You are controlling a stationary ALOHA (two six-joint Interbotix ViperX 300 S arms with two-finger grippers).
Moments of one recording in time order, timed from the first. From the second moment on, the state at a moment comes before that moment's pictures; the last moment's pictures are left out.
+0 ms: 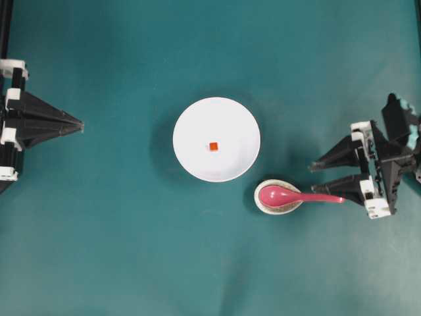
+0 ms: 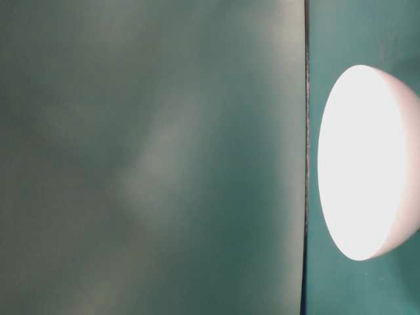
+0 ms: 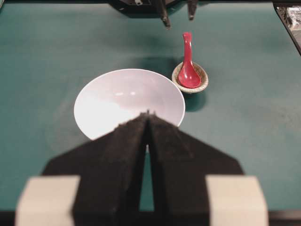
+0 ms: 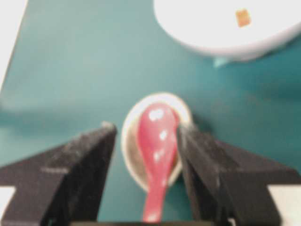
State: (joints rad) left arm 0.00 -1.01 1.18 0.01 -0.05 0.00; right arm 0.23 -0.32 1.36 0.18 -0.78 0.35
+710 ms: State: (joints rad) left arm 0.00 -1.02 1.18 0.01 -0.06 0.00; right arm 0.50 -0.06 1.36 0.48 -0.91 0.06
